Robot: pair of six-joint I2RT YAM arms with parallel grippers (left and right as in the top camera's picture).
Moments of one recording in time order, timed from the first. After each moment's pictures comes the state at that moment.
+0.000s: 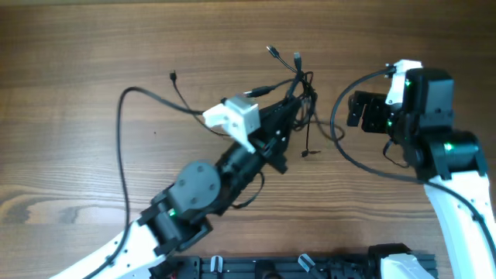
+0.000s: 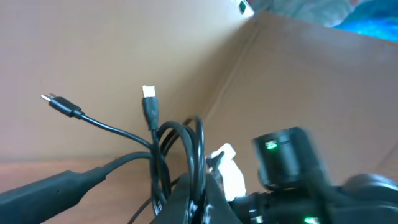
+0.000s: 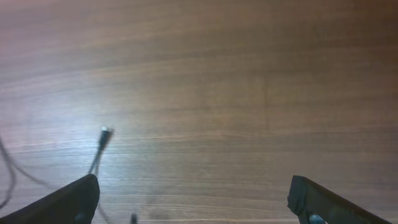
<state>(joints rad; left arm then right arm) -0.97 1.01 0.83 0.38 -0.24 -0.43 0.08 1.17 1.11 -0.80 0.01 0.19</state>
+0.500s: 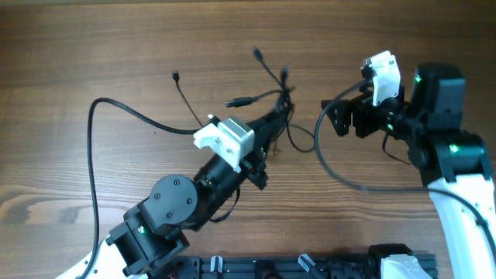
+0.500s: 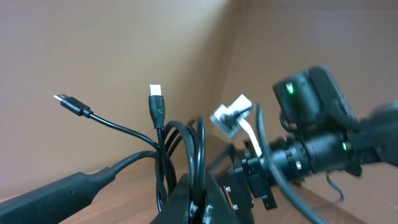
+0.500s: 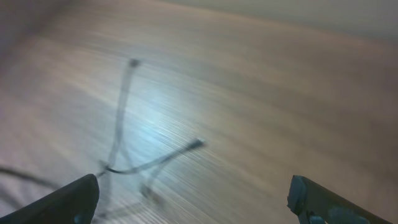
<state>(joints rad) -0.97 0.87 0.84 0.15 -0.19 -0.15 0.05 1.12 1.11 -0.69 -0.54 -0.19</state>
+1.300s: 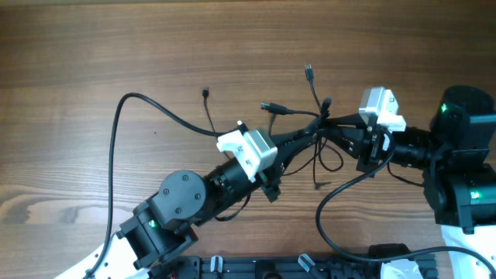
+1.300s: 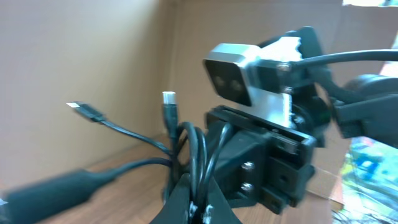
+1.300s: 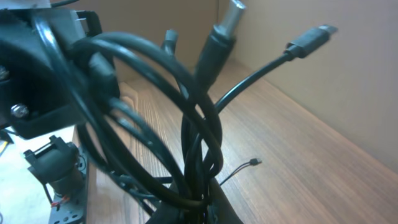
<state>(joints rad) -0.97 0.92 0.84 0.23 0.03 -0.14 0.05 0.95 1.11 -0.68 -1.11 -0.44</state>
